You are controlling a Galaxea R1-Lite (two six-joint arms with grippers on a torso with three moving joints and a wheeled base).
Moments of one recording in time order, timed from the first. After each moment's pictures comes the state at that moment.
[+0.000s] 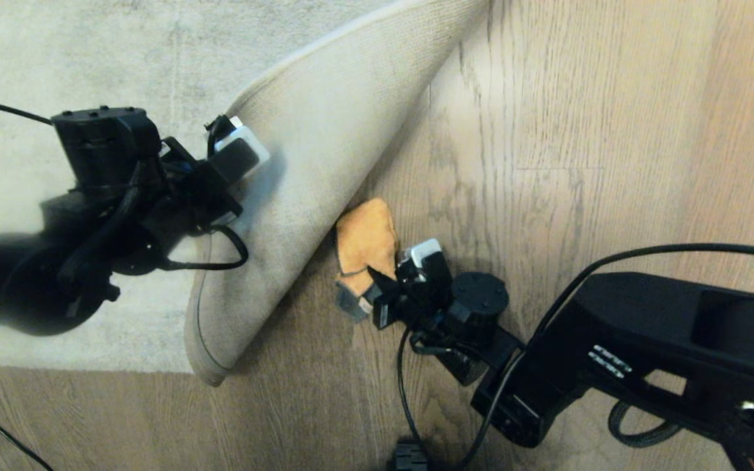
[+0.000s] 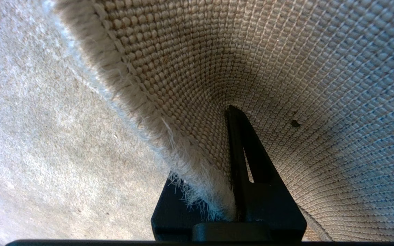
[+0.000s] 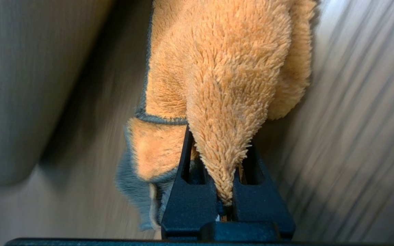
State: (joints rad) left arm -0.31 1.71 -0.97 -0.69 0.42 0.98; right arm 0.72 2.33 -1.05 -1.46 -0.13 -0.05
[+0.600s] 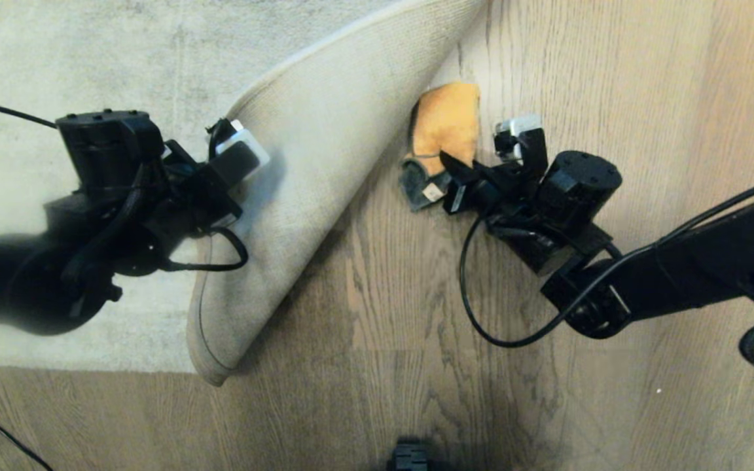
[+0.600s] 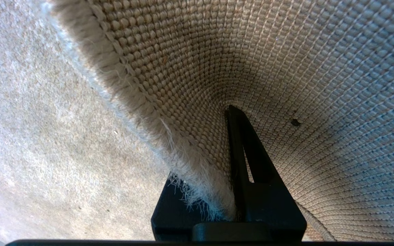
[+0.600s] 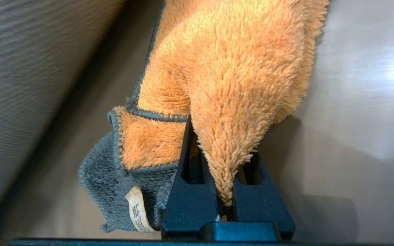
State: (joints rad) left arm -0.30 1.71 -0.97 -0.69 0.42 0.98; right arm 0.45 2.10 -1.15 -1.25 -0.06 -0.05
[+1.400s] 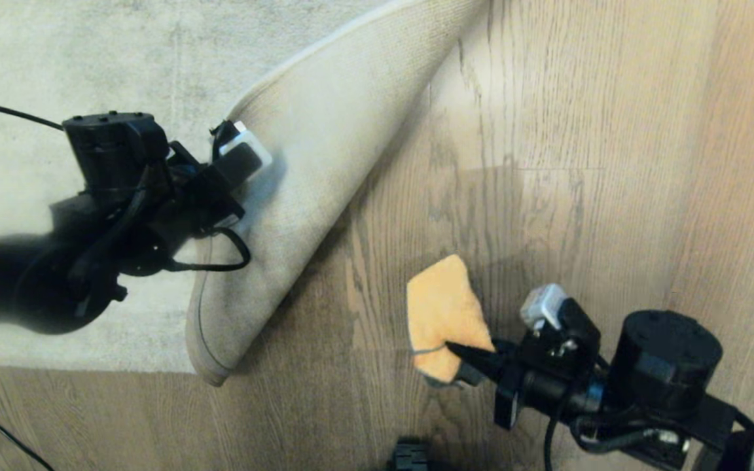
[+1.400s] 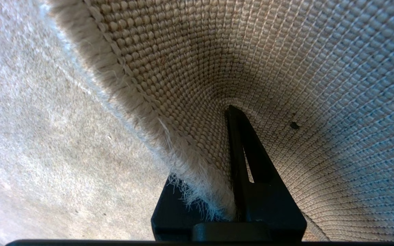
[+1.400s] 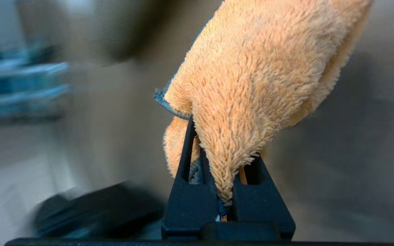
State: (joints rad) left arm -0.30 1.73 -0.97 -0.69 0.42 0.98; right arm 0.71 1.88 -0.28 -1.49 0.20 -0.06
